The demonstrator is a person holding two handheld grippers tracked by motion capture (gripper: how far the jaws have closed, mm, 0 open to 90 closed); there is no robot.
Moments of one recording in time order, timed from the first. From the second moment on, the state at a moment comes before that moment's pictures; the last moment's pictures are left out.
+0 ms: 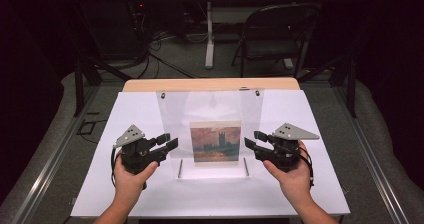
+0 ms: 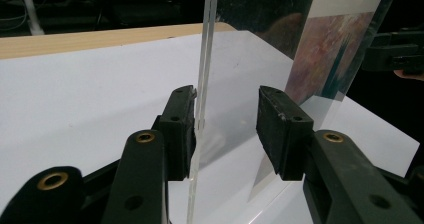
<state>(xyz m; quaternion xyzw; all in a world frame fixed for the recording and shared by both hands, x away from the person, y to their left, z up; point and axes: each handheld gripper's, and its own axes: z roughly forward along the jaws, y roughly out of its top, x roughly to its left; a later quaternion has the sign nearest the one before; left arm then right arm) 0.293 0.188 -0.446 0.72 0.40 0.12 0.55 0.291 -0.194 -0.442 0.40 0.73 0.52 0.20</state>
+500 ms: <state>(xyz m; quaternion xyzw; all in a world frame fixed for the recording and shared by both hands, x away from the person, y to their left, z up) 0.284 0.196 -0.448 0.73 0.40 0.14 0.54 0.282 -0.198 -0.445 0.39 0.73 0.52 0.20</state>
